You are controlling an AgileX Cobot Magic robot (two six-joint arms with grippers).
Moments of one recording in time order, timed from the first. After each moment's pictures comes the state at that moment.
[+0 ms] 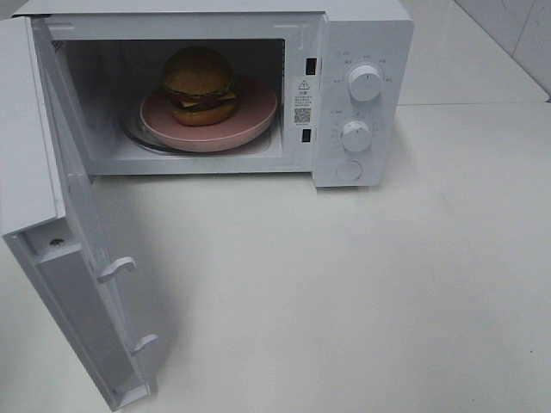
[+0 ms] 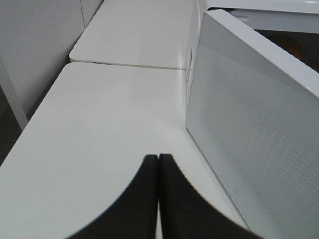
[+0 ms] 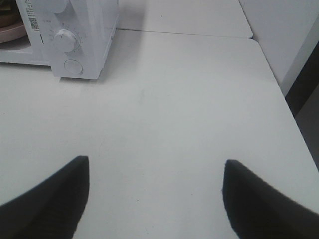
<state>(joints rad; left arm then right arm) 0.01 0.26 -0.46 0.03 0.64 -0.04 0.08 0.00 -0.50 -0.10 0.97 0.03</state>
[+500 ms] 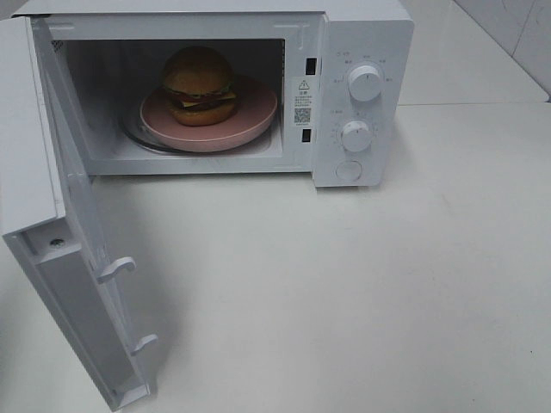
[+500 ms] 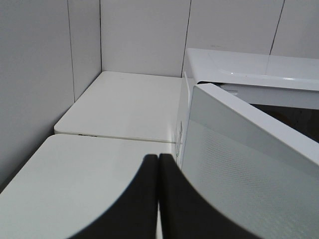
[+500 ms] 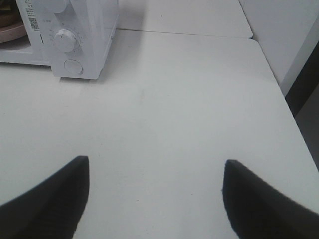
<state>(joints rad) 0.01 0.39 -0.20 -0.01 -0.05 -0.04 0.08 0.00 -0.50 -0.10 0.97 0.03</state>
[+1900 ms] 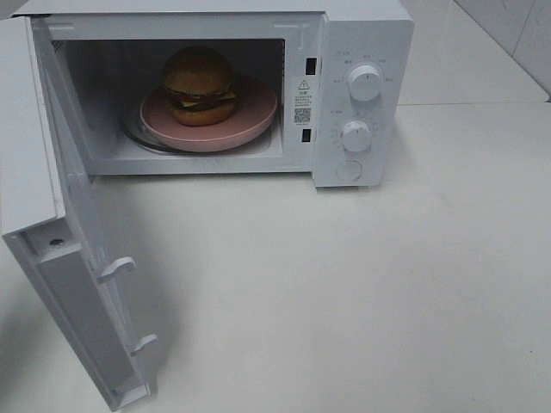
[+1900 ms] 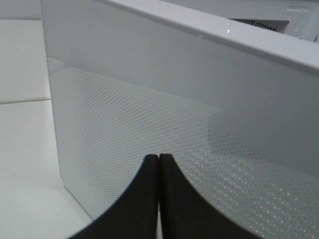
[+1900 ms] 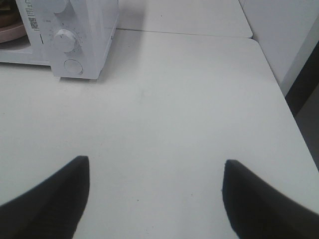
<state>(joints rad) 0.01 1.33 -0.16 0.54 -0.96 -0.36 0.08 0.00 -0.50 -0.10 0.97 0.03</state>
